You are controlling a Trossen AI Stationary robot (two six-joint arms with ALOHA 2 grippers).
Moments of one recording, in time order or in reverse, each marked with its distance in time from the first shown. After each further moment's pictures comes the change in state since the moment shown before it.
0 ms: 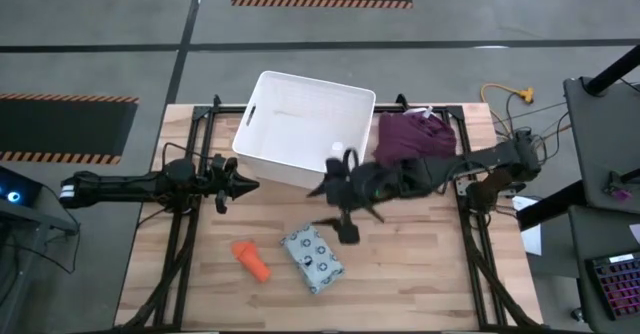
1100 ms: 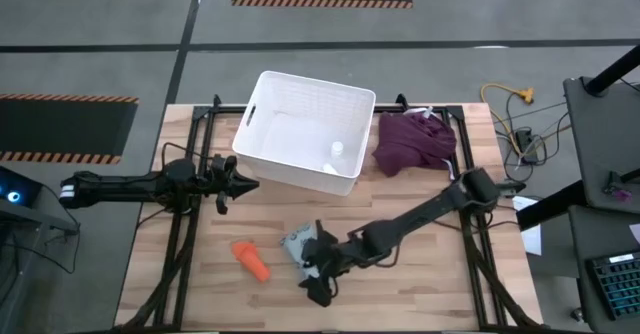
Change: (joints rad) left arm 0.000 0.000 0.000 0.000 -0.011 0.076; right arm 0.199 0.392 0.000 0.180 0.012 0.733
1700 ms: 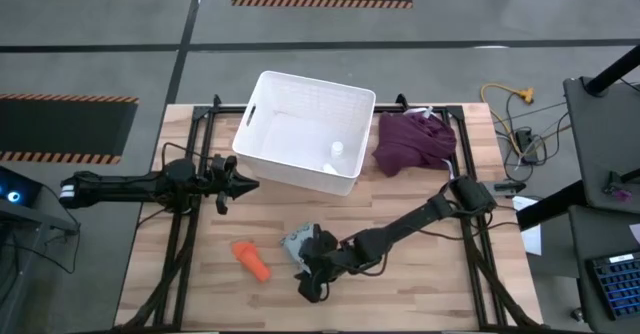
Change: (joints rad) left arm 0.000 0.000 0.000 0.000 0.003 0.000; right arm 0.003 0.095 0.000 0.018 0.168 0.080
